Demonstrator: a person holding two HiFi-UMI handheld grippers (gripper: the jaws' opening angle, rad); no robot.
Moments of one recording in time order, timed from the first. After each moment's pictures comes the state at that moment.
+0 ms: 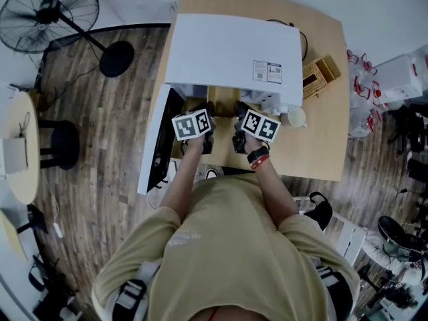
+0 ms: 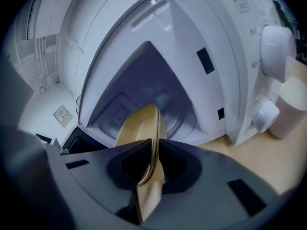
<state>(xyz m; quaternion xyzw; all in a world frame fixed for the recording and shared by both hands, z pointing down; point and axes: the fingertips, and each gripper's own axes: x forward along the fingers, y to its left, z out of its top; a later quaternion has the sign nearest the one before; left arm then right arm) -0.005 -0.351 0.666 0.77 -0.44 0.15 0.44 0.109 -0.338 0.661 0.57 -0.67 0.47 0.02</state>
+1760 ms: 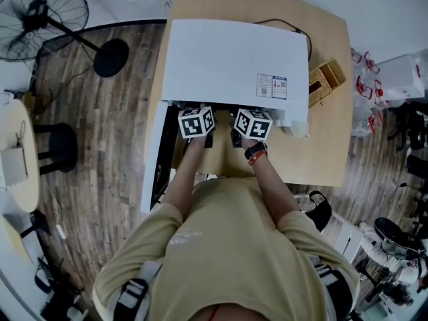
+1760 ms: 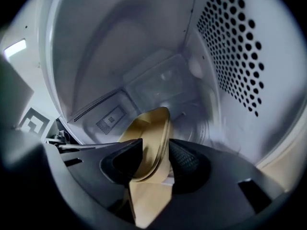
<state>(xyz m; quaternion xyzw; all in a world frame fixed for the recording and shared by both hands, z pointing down) 0.007 -0.435 0.687 0.79 -0.46 0.17 0.37 0.100 -0.421 0.676 0.58 -0.72 0.37 0.07</state>
